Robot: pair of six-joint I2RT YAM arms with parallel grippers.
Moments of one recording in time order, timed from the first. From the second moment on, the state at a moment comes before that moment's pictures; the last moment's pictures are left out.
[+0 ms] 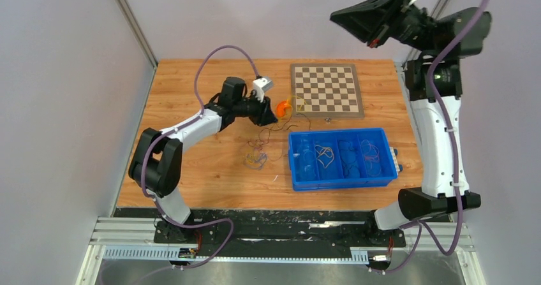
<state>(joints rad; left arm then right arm) -0.49 1.71 1.21 0.01 0.66 -0.02 0.16 1.49 2.03 0.14 -1.07 0.74</state>
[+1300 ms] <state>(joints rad) -0.05 1.49 0.90 -0.28 0.80 -0.12 0.66 2.00 1.66 -0.75 -0.38 -0.62</state>
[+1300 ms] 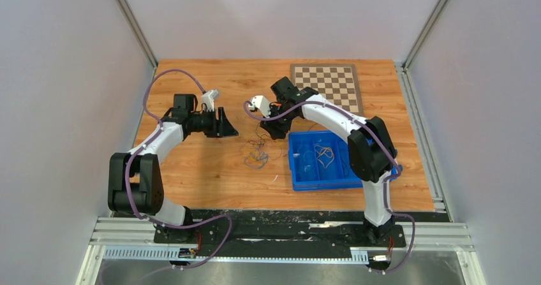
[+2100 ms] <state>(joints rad) -0.01 1.51 0.90 -0.25 0.85 -0.13 0.66 2.22 1.78 -0.73 -0.34 -0.67</state>
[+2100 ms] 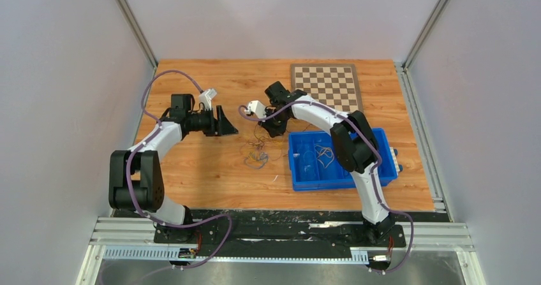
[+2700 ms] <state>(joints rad) 0.08 0.94 0.74 0.02 0.98 -0.11 0.68 1.75 1.89 -0.69 -0.70 -0.49</state>
